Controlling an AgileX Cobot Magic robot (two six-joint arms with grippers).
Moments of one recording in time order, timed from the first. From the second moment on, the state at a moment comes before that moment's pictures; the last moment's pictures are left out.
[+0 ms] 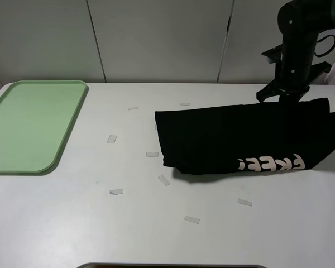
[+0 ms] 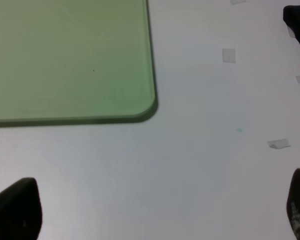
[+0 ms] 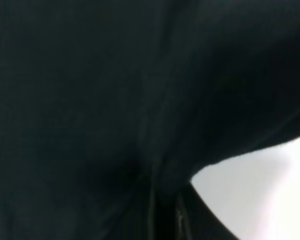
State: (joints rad) left arm -0.01 0.00 -0.49 -0.03 1.06 -0.03; right arm 0.17 2.09 -1.56 -0.36 1.10 0.09
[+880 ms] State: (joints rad) left arm -0.01 0.00 -0.49 -0.03 1.06 -0.03; right arm 0.31 2.06 -1.56 -0.23 1.07 0.15
